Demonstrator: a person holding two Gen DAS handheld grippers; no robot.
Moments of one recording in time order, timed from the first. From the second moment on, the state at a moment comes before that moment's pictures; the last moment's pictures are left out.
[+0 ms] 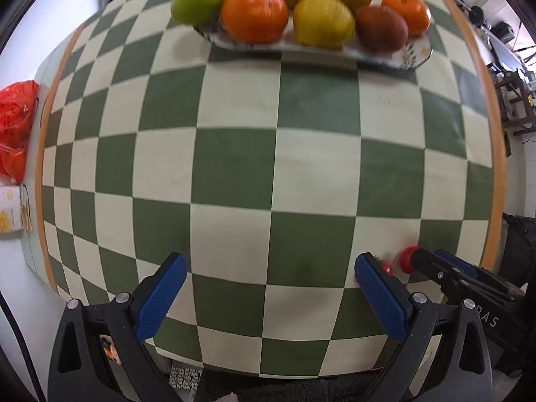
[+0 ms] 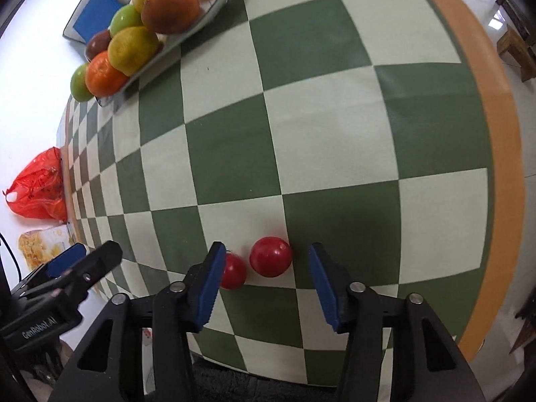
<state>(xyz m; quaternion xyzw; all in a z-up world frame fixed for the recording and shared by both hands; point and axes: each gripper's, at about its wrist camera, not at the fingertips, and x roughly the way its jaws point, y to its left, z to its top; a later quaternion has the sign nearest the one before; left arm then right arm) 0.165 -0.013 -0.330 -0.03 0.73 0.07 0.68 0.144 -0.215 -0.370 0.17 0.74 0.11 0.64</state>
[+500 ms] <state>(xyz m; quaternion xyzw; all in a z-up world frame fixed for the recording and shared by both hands) 0.146 -0.073 -0.358 -0.02 0.75 0.01 0.66 0.136 -0.256 -0.354 0.18 0.72 0.10 0.66</state>
